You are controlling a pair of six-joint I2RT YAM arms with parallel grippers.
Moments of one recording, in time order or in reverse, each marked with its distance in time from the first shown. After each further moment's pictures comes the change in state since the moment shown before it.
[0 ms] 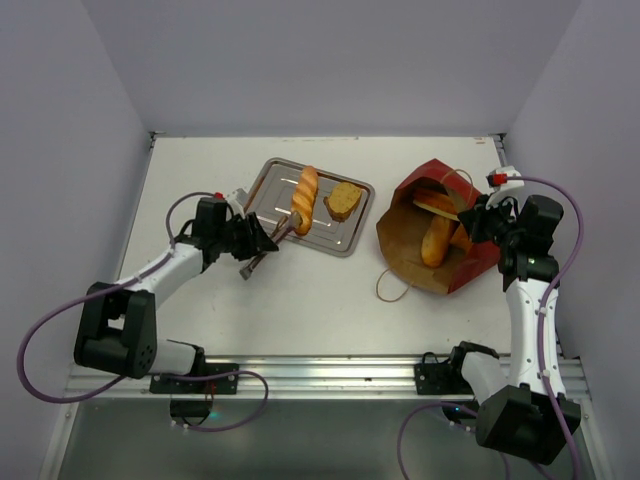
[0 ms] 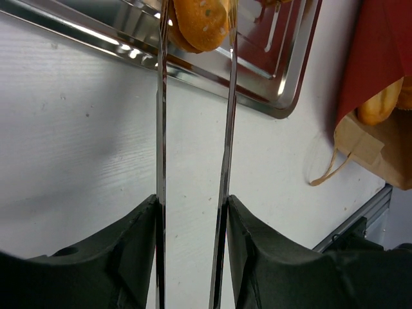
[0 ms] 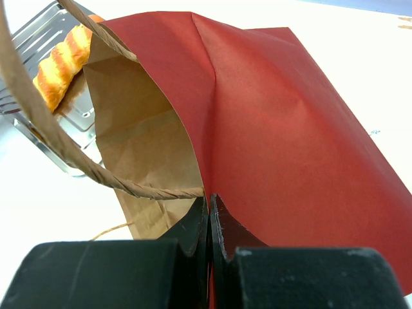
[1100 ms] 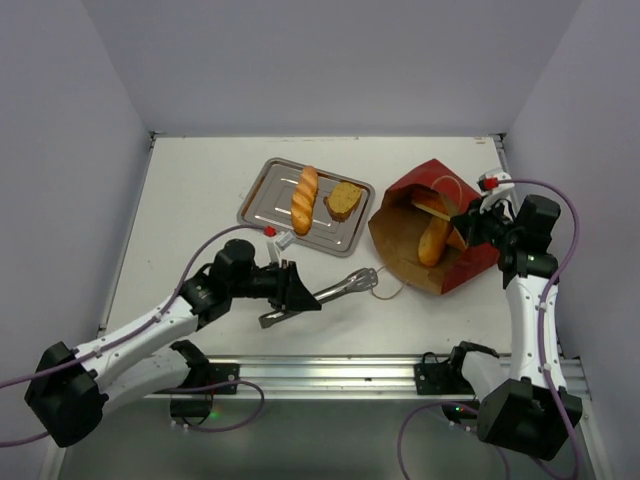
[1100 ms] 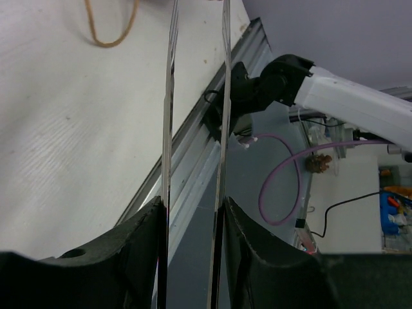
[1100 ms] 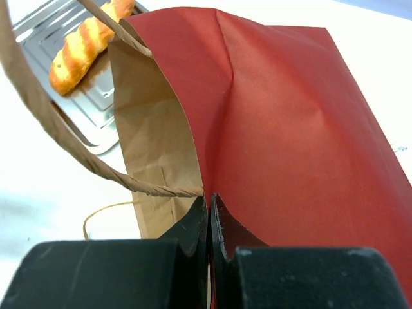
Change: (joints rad) left arm -0.473 -0.445 -0.195 0.084 0.188 -0.170; right arm -0.001 0.026 0.000 -0.029 -0.105 -0.093
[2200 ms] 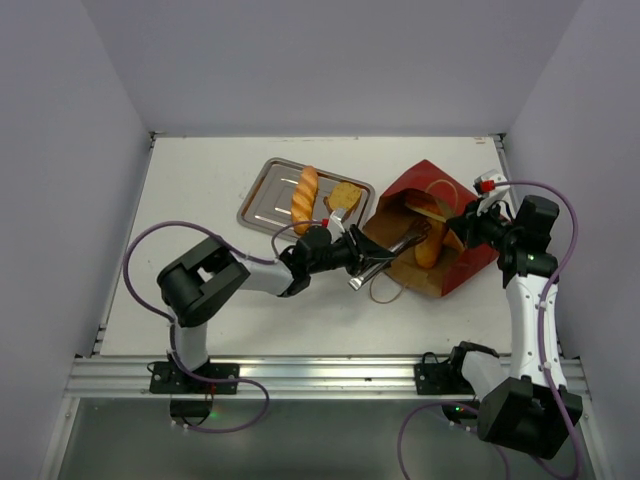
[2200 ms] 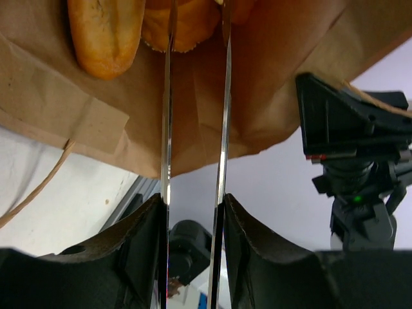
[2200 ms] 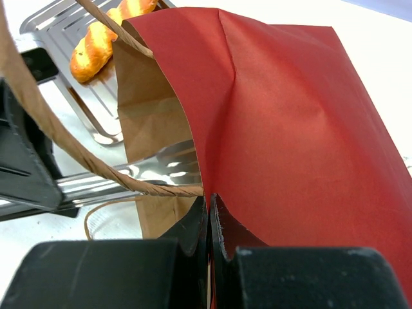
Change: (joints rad) left arm -0.198 0.936 0.328 0.911 -0.296 -0.828; right arm 0.000 0.006 0.000 -0.031 -0.077 -0.061
